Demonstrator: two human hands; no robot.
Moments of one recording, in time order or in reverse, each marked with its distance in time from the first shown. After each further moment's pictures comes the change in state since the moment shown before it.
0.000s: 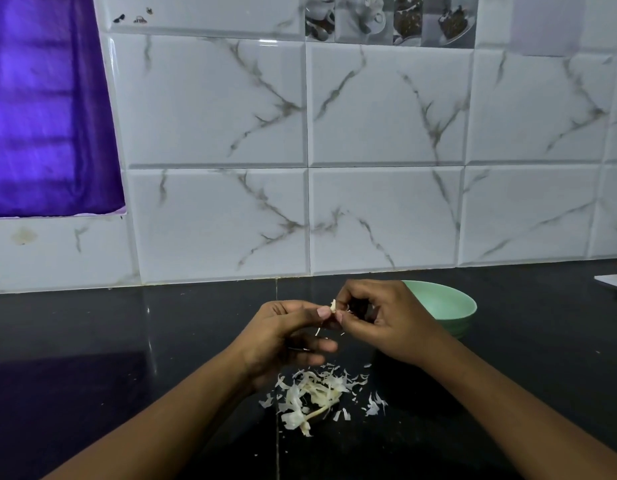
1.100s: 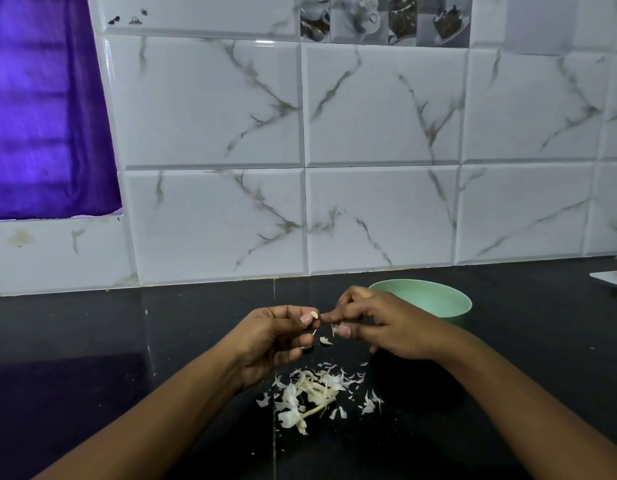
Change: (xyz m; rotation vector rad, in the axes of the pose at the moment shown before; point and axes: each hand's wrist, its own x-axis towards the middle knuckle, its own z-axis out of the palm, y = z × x) left_hand 0.012 -0.006 -0.015 -0.116 0.081 -0.171; right_hand 0.001 0.003 -0.013 0.051 -0.398 0.233
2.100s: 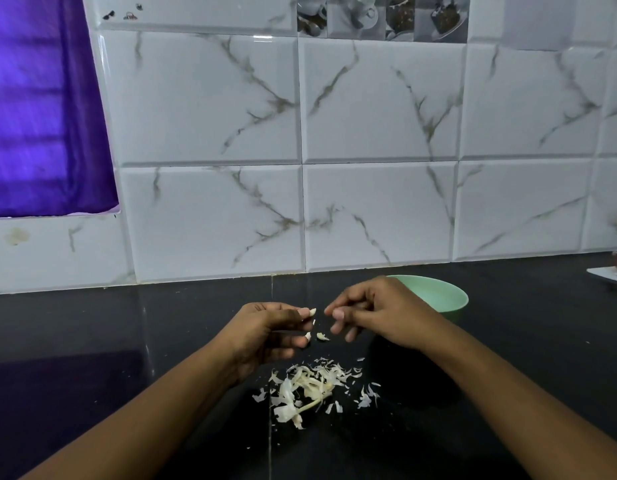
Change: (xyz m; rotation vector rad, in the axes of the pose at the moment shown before) left_hand -0.003 0.001 0.000 0.195 0.107 0.038; right_hand 0.001 -0.002 0.005 0.301 0.140 0.141
